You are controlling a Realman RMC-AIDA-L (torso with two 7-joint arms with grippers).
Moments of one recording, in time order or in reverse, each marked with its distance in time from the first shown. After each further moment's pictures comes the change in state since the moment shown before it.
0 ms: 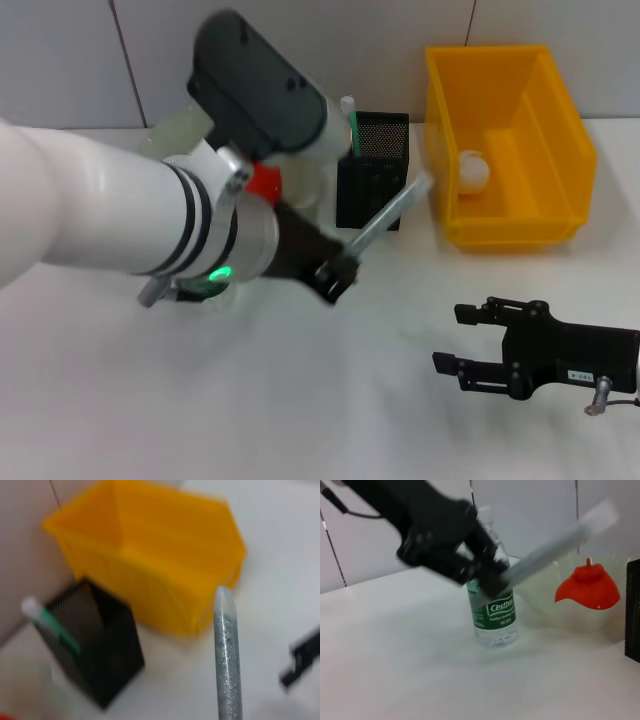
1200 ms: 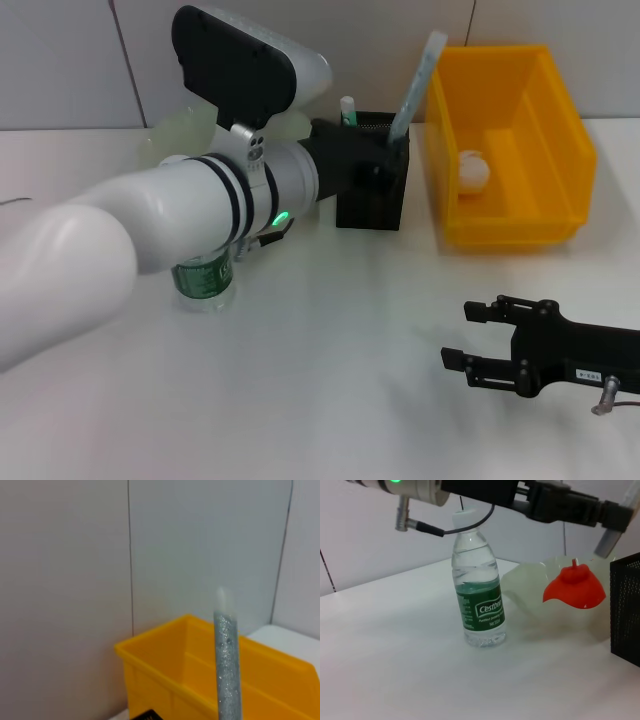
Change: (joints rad) left arm -0.059 -0.006 0.096 -0.480 -0.344 -0.858 0.147; right arm -0.011 0.001 0.028 -0.003 0.000 0.001 0.000
